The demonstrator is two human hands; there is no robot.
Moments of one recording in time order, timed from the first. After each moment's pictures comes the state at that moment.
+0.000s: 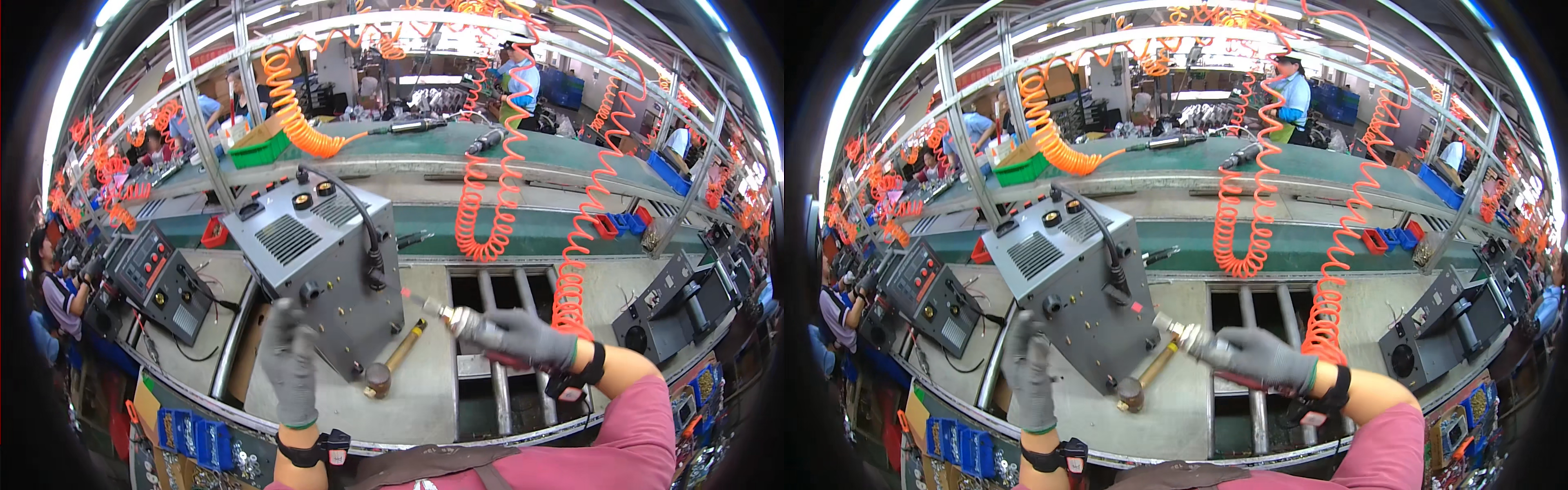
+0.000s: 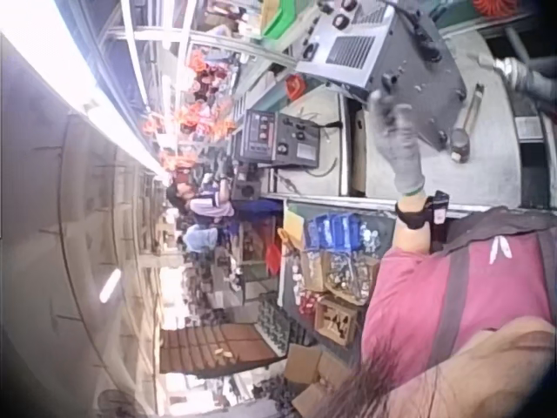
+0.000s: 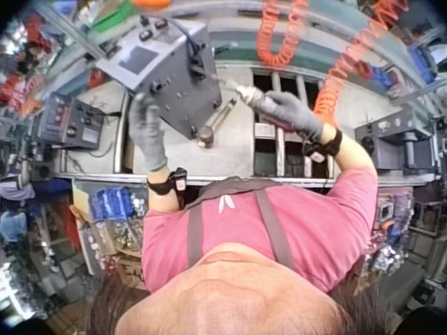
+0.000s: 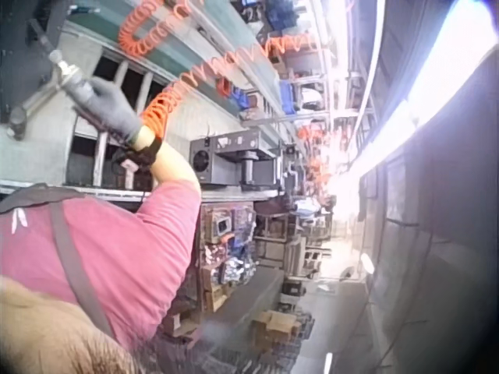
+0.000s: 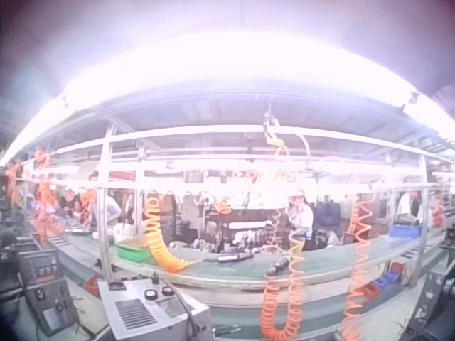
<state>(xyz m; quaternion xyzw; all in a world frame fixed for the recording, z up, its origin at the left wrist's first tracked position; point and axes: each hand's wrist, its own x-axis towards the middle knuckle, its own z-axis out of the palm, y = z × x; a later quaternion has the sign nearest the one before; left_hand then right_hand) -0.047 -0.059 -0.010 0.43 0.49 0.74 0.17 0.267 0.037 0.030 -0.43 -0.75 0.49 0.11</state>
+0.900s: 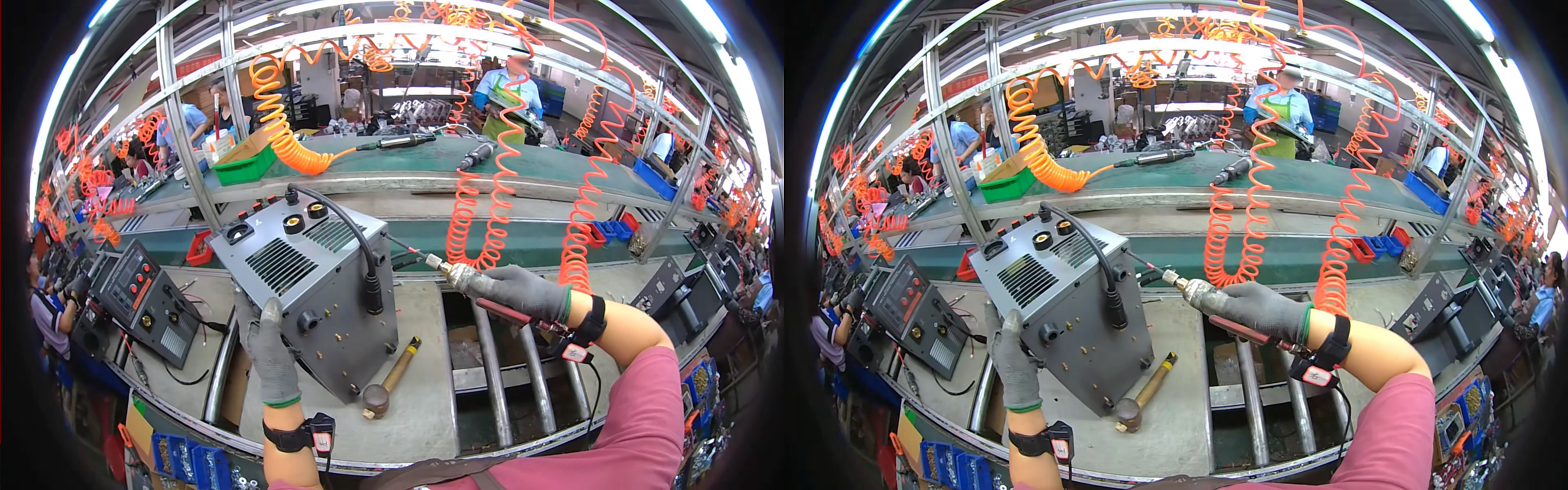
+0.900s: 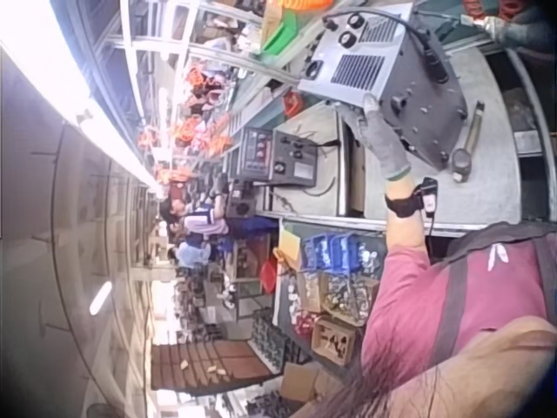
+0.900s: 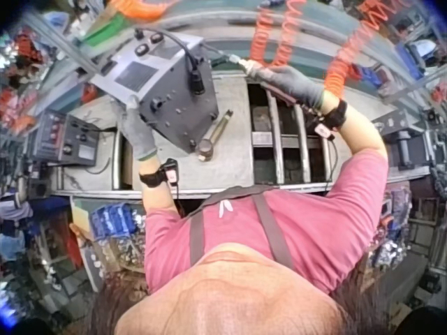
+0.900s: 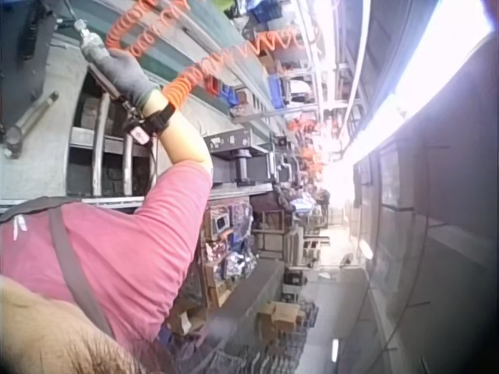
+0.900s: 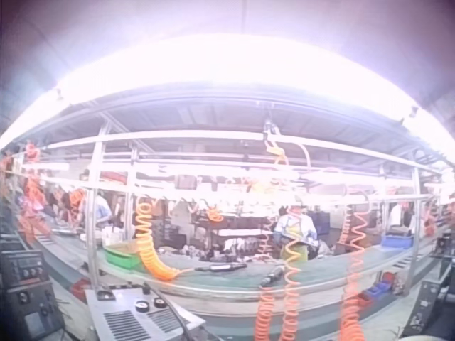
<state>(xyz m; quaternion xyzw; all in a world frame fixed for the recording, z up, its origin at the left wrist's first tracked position) -0.090 0.008 0.010 0.34 0.43 0.80 0.23 0.248 0.107 0.085 -0.52 -0.73 0.42 0.10</state>
